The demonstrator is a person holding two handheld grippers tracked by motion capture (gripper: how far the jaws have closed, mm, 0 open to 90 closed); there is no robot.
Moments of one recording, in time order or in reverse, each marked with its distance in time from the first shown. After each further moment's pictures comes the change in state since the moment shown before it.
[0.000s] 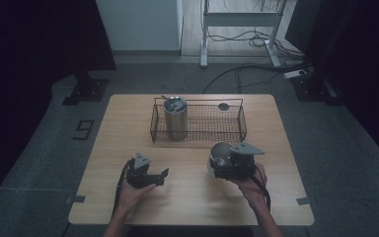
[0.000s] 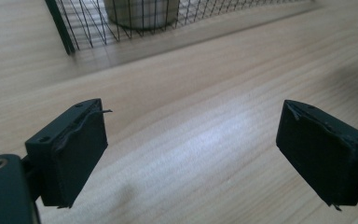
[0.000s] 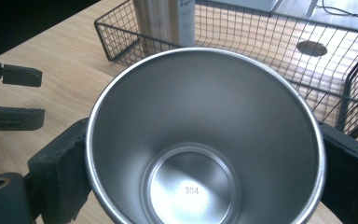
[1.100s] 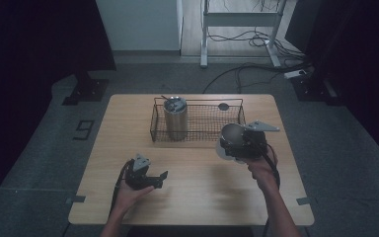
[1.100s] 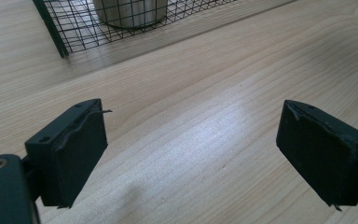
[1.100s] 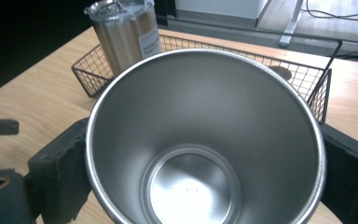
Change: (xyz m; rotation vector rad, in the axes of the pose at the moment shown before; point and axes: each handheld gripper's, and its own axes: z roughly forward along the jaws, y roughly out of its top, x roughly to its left) left arm -0.002 -0.003 -0.007 0.017 -0.026 0.055; right arm -0.040 0.049 -0.008 -0.023 -0.018 0.062
